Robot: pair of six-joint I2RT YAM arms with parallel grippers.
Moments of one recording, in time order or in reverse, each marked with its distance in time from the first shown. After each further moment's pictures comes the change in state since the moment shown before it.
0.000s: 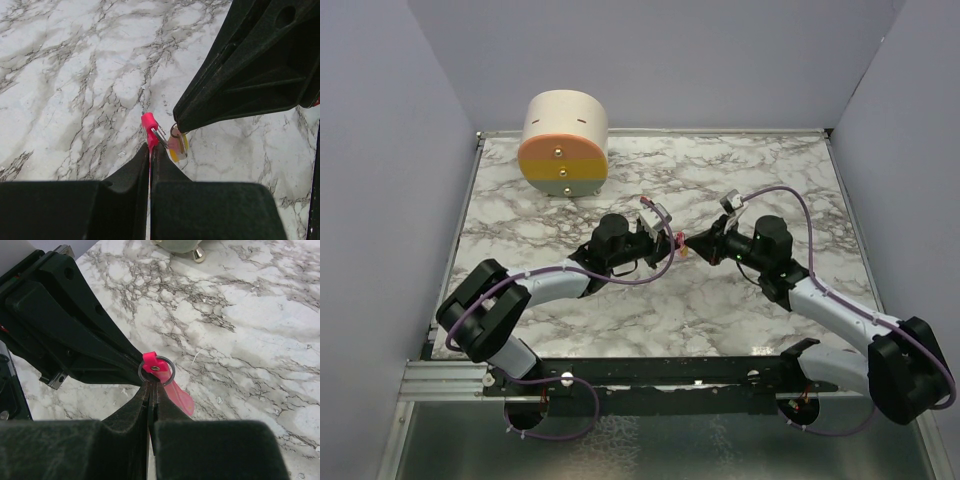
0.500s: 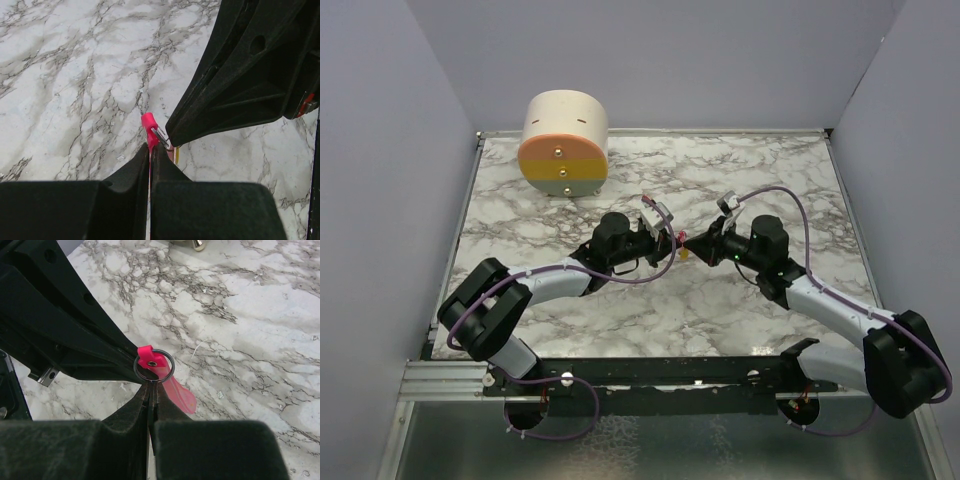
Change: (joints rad) left arm 0.000 0.014 0.016 0.000 0.020 0.005; right arm 0.000 0.041 0.000 0.001 -0.006 0.000
